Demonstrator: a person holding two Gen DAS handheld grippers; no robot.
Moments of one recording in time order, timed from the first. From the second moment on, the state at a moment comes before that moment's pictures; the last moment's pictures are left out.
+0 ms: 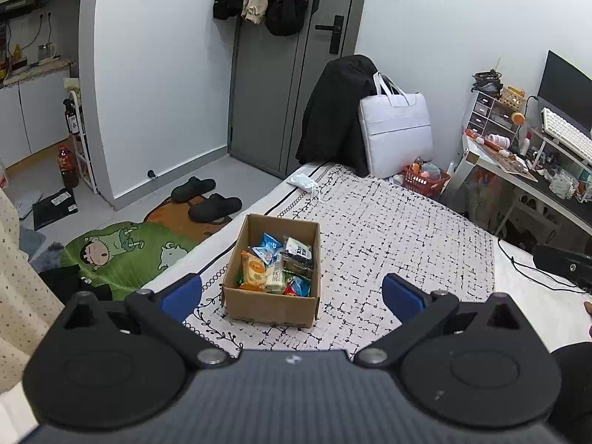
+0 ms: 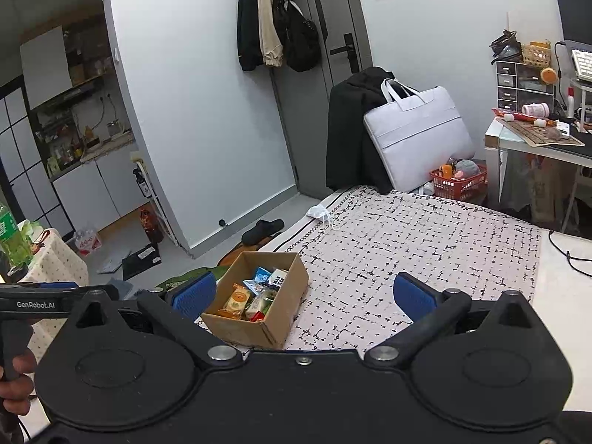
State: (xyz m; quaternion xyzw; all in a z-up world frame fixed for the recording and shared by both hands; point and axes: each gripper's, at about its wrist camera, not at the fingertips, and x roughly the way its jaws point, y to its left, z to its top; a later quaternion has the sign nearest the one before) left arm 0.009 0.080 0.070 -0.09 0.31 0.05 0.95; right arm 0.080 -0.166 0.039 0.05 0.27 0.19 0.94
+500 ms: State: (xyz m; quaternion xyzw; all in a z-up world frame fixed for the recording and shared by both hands) left arm 0.001 0.084 0.076 -0.09 0.30 0.04 0.95; right arm 0.076 -0.167 0.039 0.05 0.27 0.18 0.94
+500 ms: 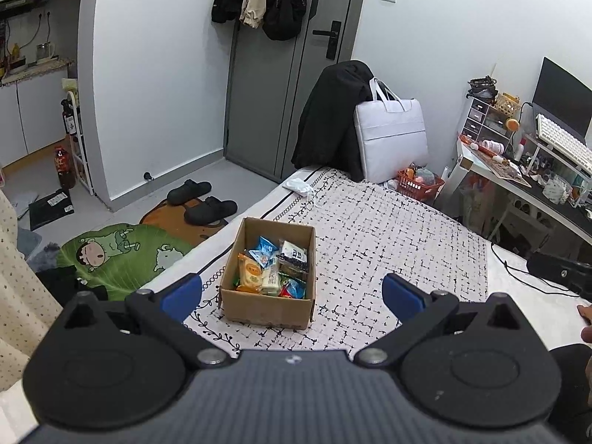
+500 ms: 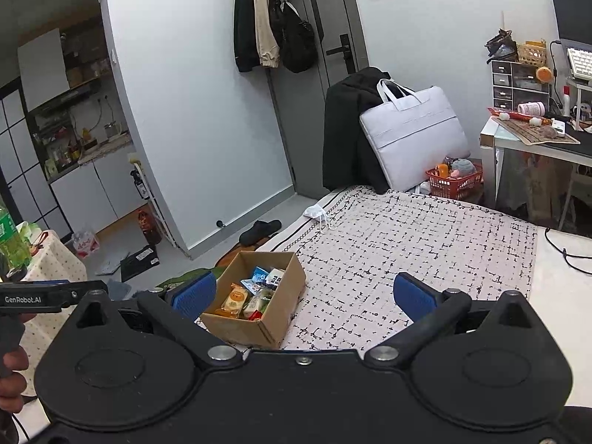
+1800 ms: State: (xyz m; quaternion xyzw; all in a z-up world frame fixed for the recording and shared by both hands) left arm -0.004 0.087 0.084 -0.08 0.30 0.04 0.95; right arm 0.073 -0.162 0.041 0.04 0.27 0.19 0.94
